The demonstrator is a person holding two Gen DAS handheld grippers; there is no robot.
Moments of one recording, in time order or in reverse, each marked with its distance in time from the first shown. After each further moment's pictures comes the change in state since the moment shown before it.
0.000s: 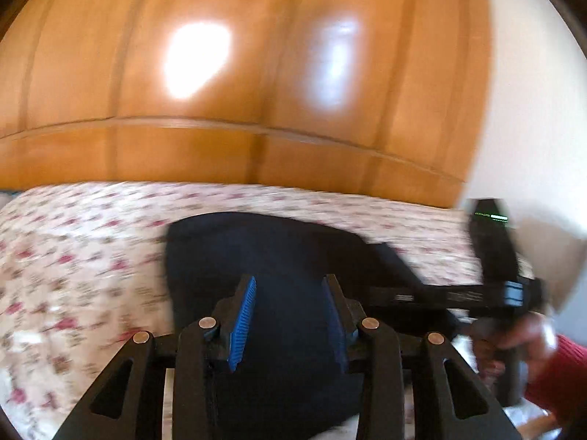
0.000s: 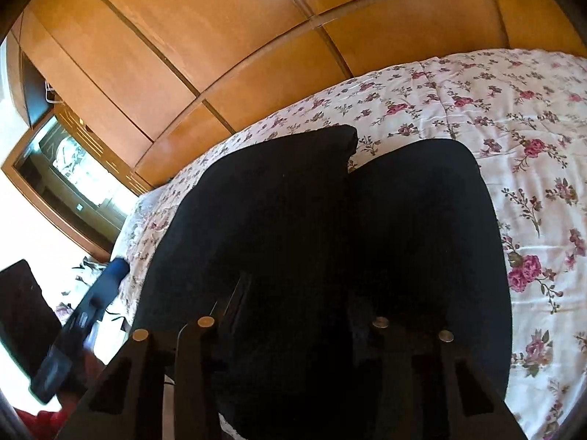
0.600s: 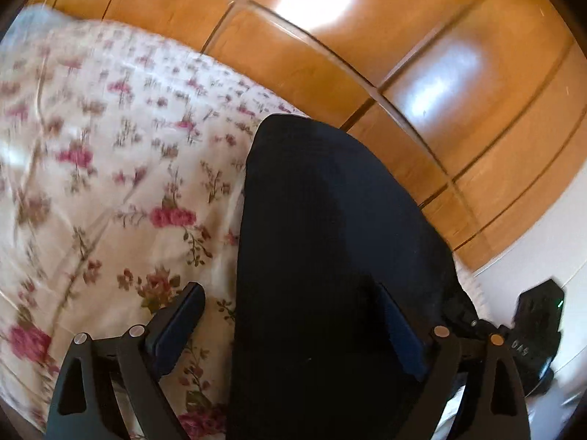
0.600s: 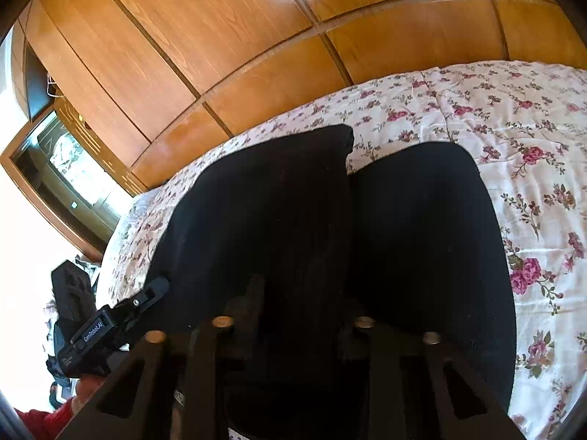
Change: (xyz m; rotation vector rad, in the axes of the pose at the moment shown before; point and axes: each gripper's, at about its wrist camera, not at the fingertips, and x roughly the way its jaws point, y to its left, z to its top) left arm 0.037 0.081 -0.056 -0.529 0.150 -0.023; right arm -0.004 0.002 -0.003 -0.002 -0.051 0.008
